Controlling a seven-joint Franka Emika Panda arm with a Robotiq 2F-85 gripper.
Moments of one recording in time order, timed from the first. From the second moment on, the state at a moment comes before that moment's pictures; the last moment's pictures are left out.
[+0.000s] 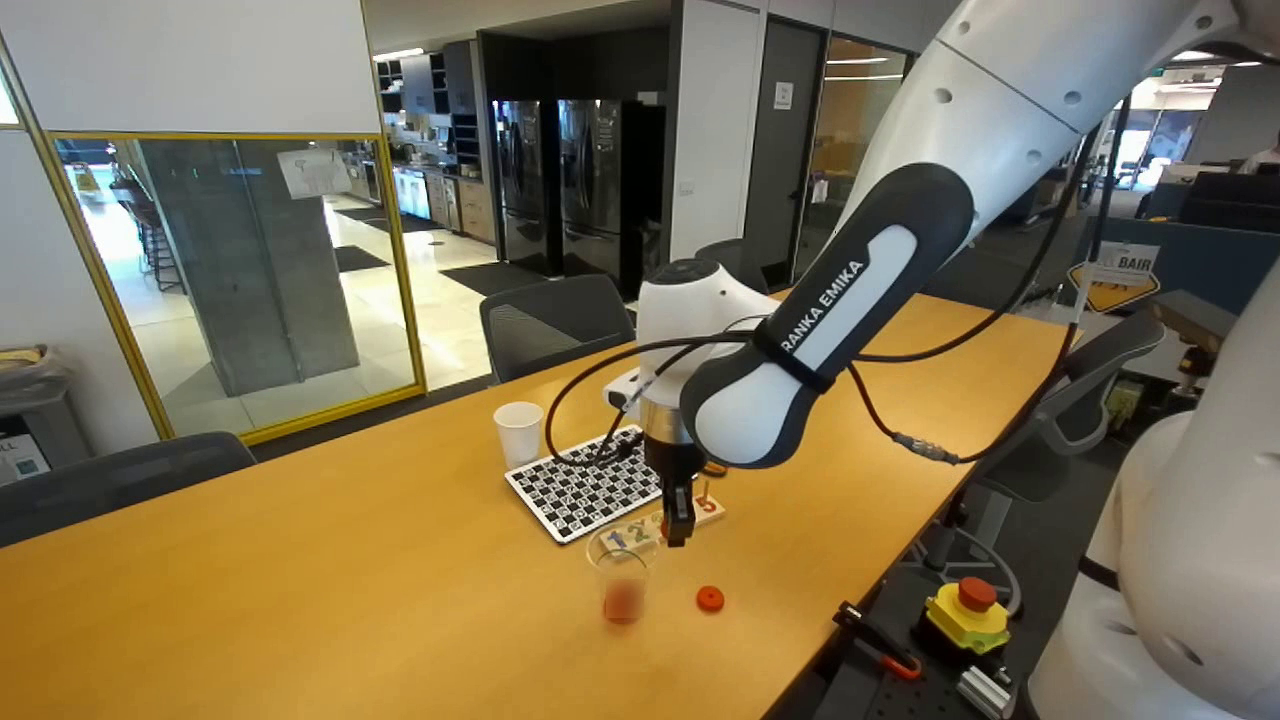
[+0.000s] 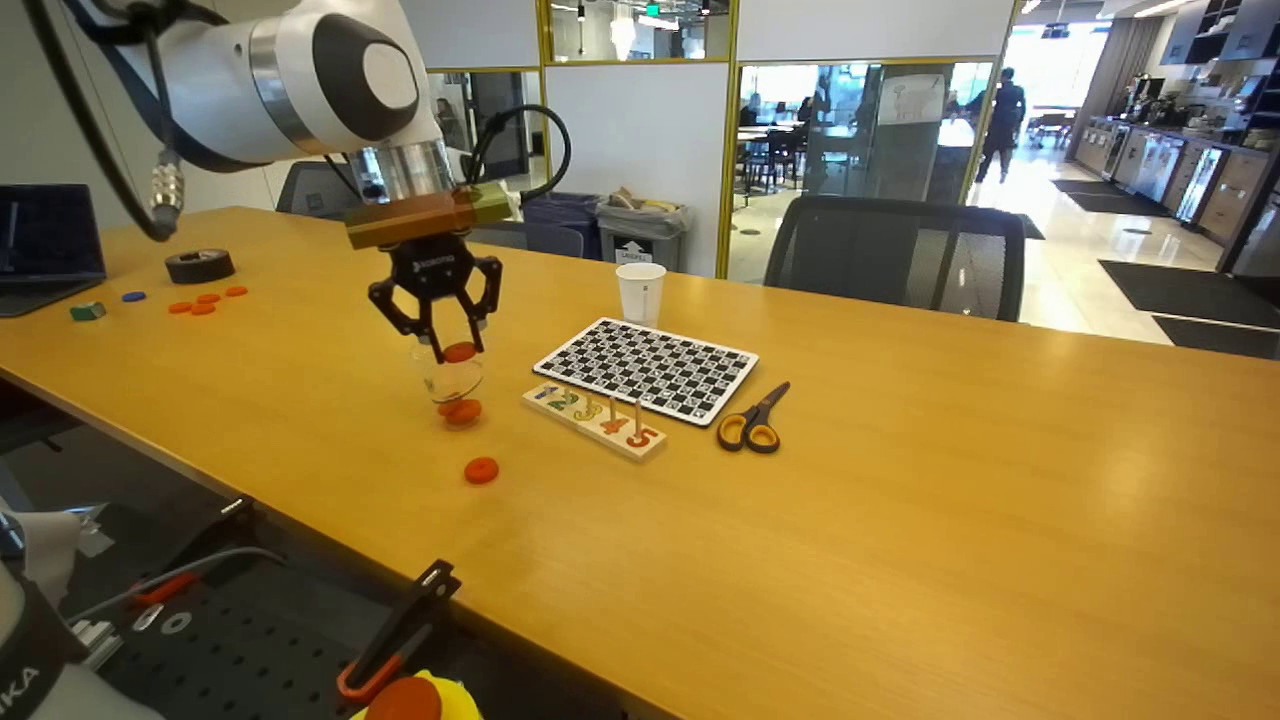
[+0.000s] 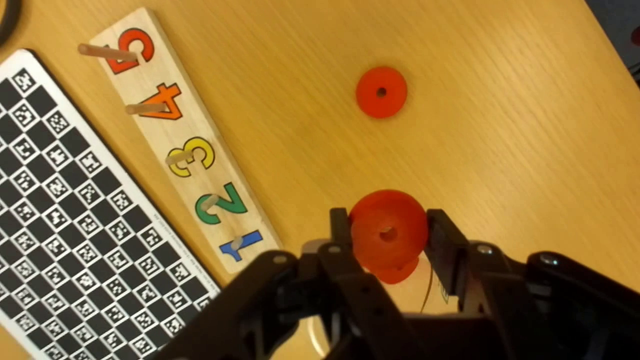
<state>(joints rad) 0.03 -0.08 0.06 -2.68 -0.27 2.64 -0.49</state>
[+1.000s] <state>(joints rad) 0.10 -0.03 0.02 -2.61 0.30 2.64 -0.83</state>
